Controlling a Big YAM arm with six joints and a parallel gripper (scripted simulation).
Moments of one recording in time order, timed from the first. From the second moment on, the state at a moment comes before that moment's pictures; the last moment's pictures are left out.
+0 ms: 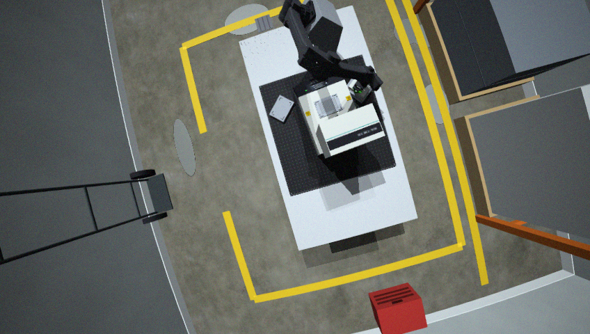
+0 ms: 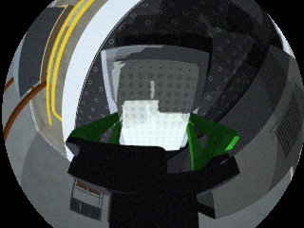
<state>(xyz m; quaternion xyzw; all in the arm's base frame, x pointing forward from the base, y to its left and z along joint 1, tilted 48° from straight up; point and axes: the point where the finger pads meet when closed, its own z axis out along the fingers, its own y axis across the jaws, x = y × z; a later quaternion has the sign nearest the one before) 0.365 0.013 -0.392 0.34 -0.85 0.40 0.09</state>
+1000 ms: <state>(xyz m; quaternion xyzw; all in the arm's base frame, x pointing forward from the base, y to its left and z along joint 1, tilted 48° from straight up) 0.365 0.013 -0.392 0.34 -0.85 0.40 0.09</state>
